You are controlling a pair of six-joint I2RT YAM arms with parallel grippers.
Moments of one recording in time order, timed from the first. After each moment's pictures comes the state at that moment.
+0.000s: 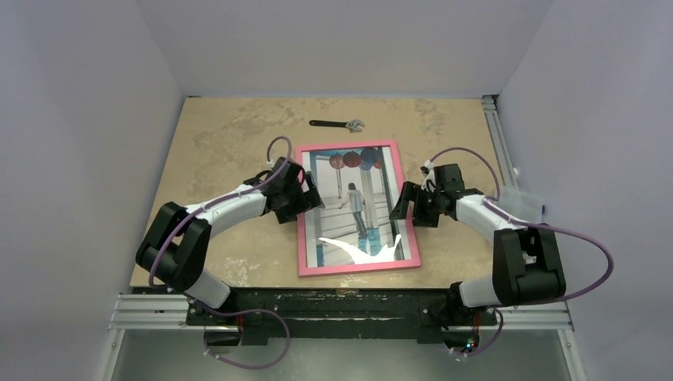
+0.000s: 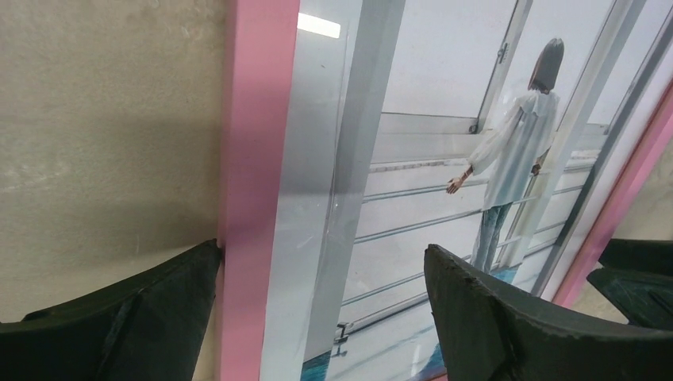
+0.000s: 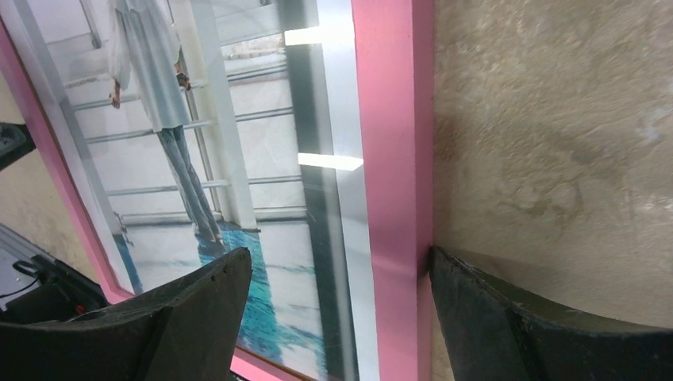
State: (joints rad) left arm -0.54 1.54 0.86 -0.32 0.05 -0.91; right arm 0.15 1.42 0.69 -0.35 -0.42 0.39
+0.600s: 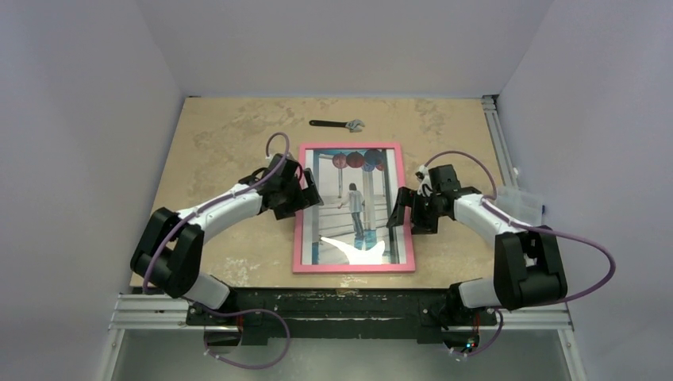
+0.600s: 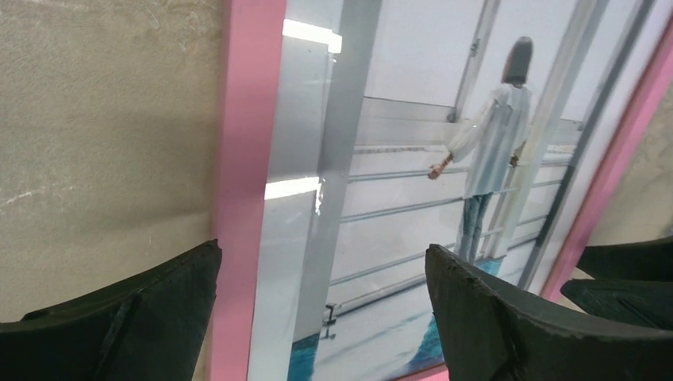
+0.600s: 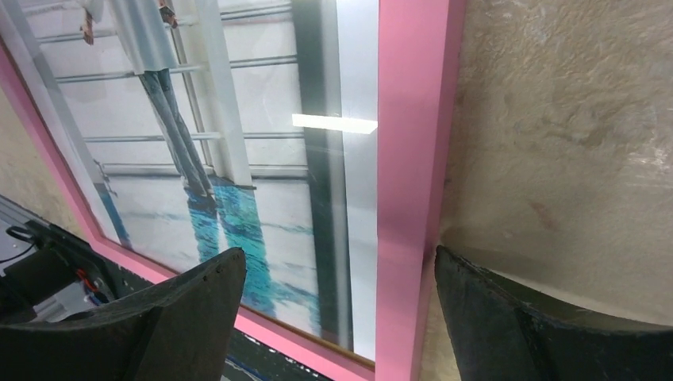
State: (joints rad) left arm -0.52 1.53 0.90 -0.37 0.04 -0.83; right arm 0.19 1.39 0.70 -0.45 -0.43 0.40
